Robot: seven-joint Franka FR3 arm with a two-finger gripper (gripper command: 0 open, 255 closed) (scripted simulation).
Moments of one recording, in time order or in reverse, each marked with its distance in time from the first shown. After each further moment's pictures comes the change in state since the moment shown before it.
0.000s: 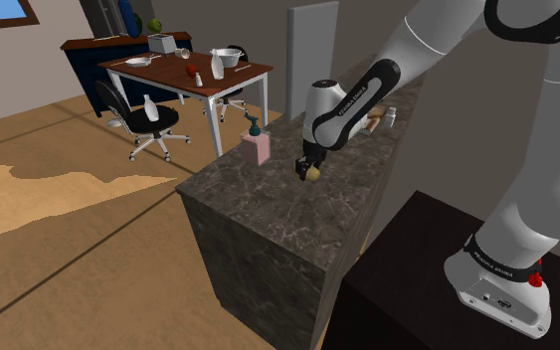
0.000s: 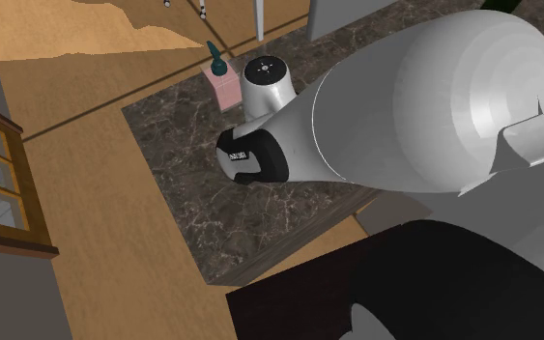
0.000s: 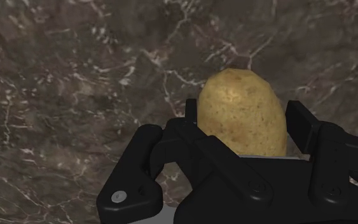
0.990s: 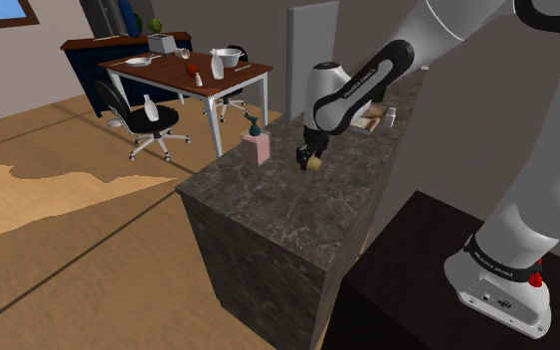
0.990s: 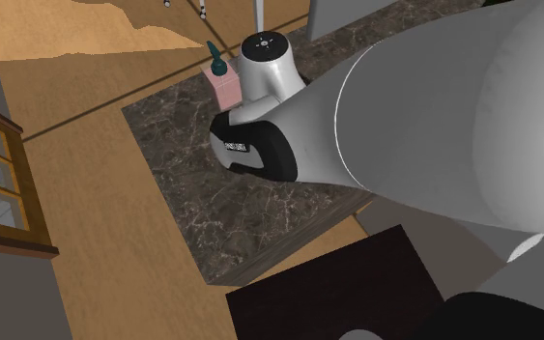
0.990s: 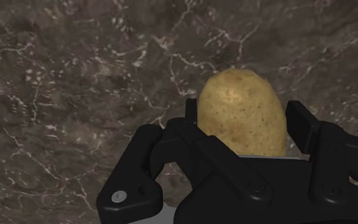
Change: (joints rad) arm -0.005 -0.102 0.008 0.004 0.017 -0.106 -0.014
